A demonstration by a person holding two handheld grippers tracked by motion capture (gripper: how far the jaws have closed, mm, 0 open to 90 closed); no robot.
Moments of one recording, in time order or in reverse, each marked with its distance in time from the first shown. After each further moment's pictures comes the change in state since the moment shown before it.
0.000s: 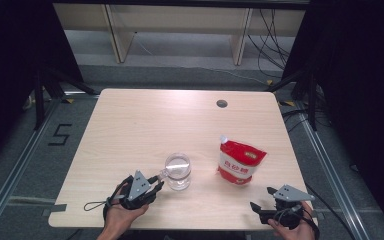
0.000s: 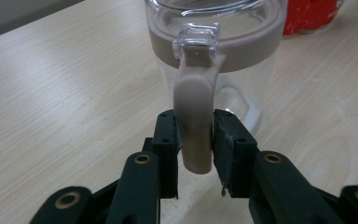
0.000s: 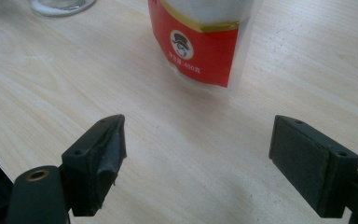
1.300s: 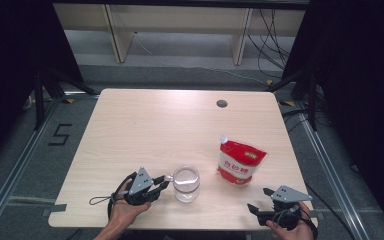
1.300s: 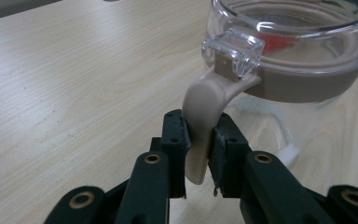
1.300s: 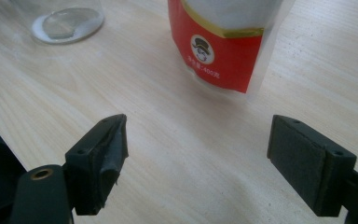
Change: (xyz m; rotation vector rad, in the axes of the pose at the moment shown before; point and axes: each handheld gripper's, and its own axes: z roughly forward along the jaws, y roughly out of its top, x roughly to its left) left arm -0.002 0.002 0.015 -0.043 -0.117 -0.057; right arm 0.004 0.002 0.002 -0.016 0.045 -0.046
